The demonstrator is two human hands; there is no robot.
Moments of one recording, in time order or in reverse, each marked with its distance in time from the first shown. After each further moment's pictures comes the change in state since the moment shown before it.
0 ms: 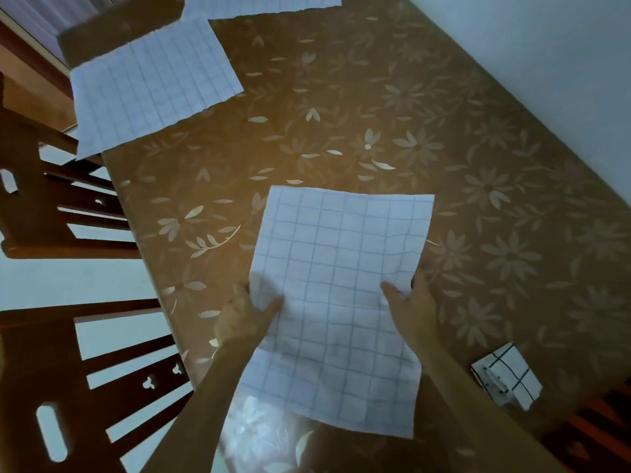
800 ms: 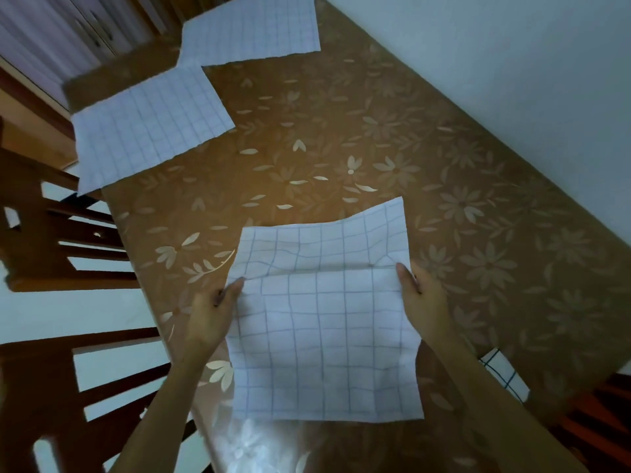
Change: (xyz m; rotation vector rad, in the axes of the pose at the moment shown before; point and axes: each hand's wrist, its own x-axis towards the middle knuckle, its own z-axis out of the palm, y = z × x) left_hand -0.005 0.002 -0.072 -0.600 0.103 0.363; right_hand -0.001 -0.042 -0.047 0.021 -0.001 -0.202
